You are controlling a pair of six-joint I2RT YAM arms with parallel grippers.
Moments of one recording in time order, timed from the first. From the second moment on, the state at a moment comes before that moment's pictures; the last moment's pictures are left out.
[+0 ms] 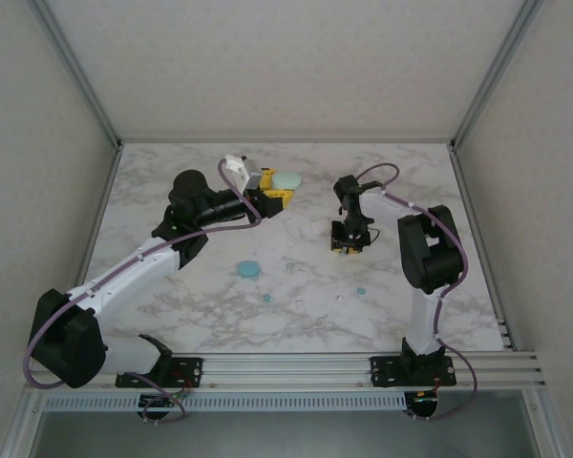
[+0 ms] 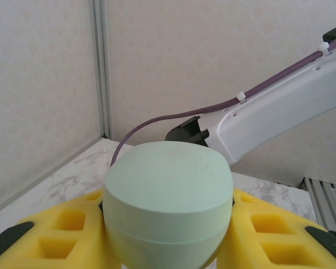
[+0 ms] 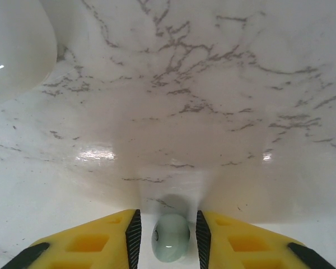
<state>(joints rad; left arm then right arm) -0.56 1.31 0.95 0.43 0.72 -0.09 0.40 1.97 1.36 -0.93 -0.12 0.40</state>
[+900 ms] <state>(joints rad) -0.56 1.32 0.94 0.41 0.73 -0.09 0.44 1.25 1.30 -0.54 -0.61 0.23</state>
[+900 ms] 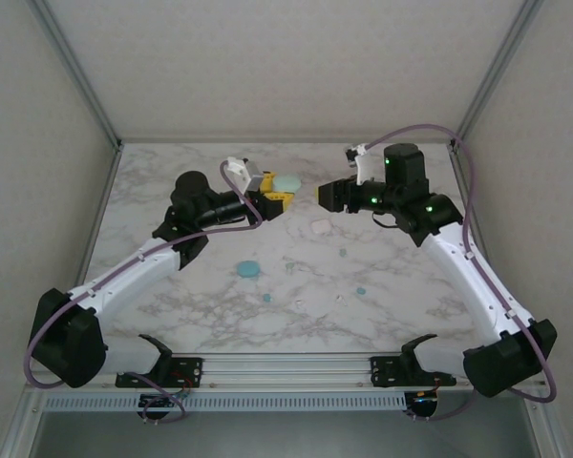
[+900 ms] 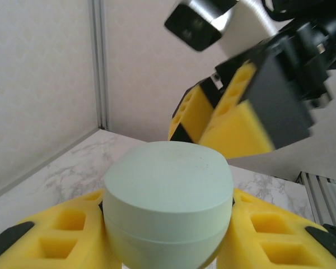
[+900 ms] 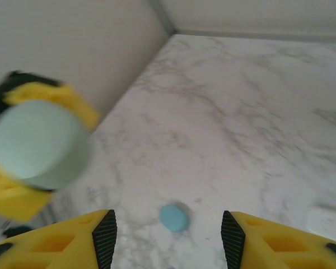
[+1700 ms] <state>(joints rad) -0.56 1.32 0.96 0.41 0.74 -0.09 0.46 1.35 1.36 -0.53 -0.76 0.24</state>
